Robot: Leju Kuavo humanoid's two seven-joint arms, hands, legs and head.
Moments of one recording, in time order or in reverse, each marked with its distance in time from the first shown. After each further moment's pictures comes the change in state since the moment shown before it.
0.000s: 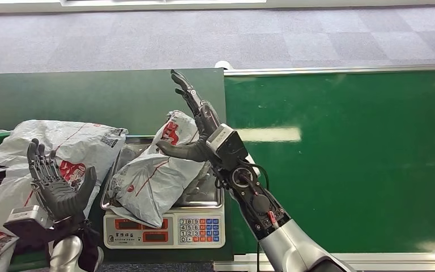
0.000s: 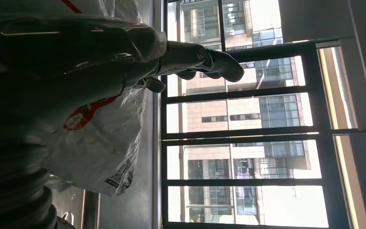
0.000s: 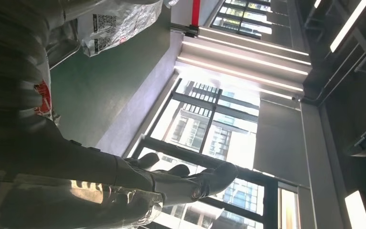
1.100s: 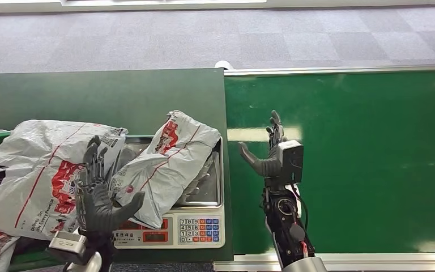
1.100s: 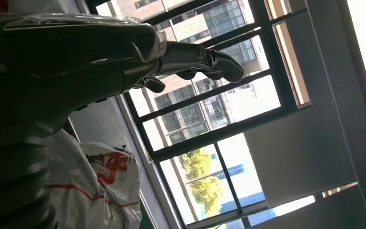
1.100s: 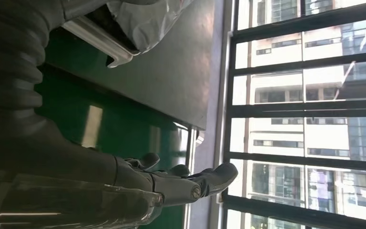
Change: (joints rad) left arm 0.078 0.053 -0.270 -0.127 -0.274 -0.106 0.000; right arm 0.267 -0.046 -0.423 -0.041 0.048 -0.193 0.155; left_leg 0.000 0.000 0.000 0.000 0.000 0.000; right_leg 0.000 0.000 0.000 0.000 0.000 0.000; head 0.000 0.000
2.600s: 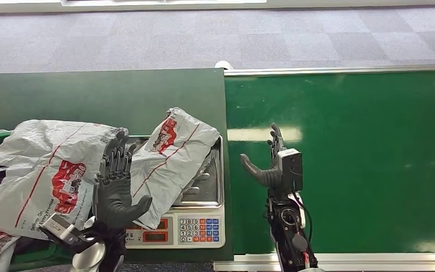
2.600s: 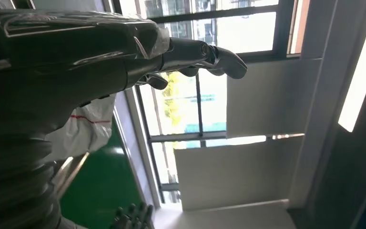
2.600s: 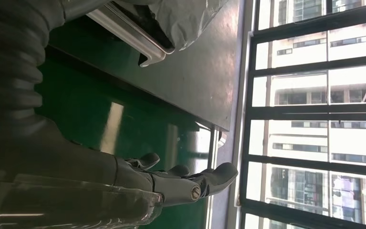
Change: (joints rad) left arm -0.068 -0.034 0.025 0.079 0.279 -0.412 0.000; right arm 0.061 0.008 -0.060 -0.028 0.073 0.055 0.043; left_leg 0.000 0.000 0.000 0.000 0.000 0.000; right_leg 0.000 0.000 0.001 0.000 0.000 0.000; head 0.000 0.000
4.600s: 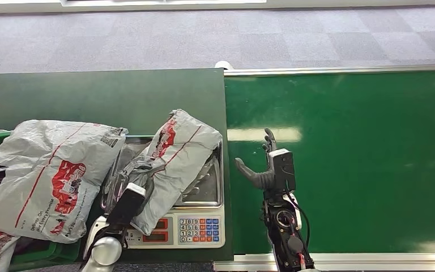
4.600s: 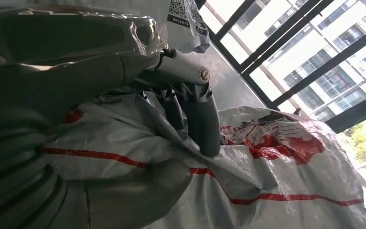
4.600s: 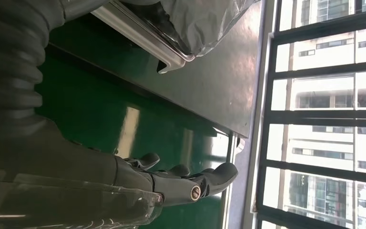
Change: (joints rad) left arm -0.056 0.000 0.078 0.260 -0.660 0.420 0.412; right arm 0.005 0.014 0.005 0.021 0.046 -0.007 0.052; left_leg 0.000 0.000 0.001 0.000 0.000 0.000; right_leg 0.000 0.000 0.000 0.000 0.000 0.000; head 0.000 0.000
